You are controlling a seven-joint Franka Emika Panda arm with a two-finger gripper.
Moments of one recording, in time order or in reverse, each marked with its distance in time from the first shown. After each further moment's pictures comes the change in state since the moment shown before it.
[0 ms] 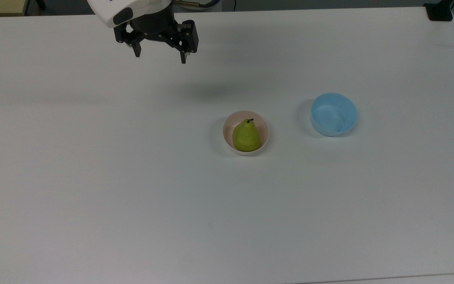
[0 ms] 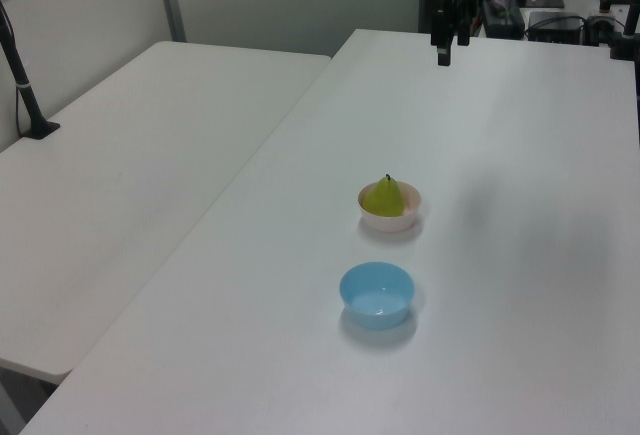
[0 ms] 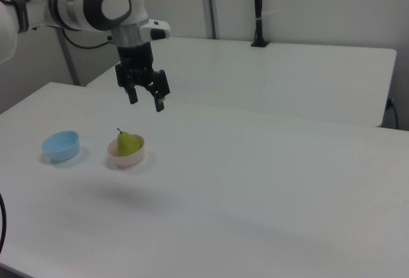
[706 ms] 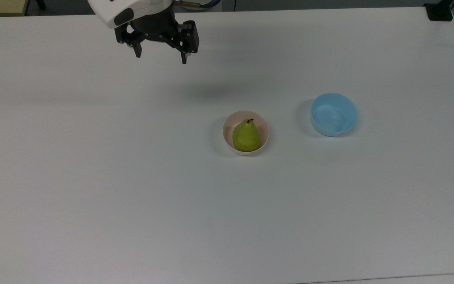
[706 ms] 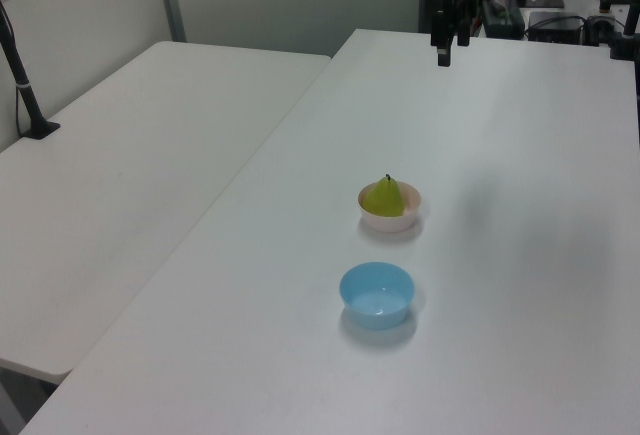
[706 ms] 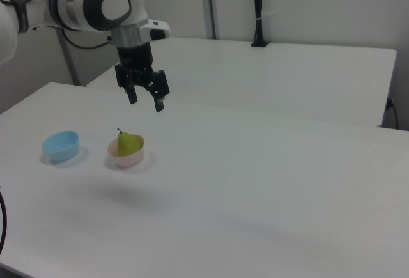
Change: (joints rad) arm 0.004 0.003 0.001 0.000 0.000 0.005 0.000
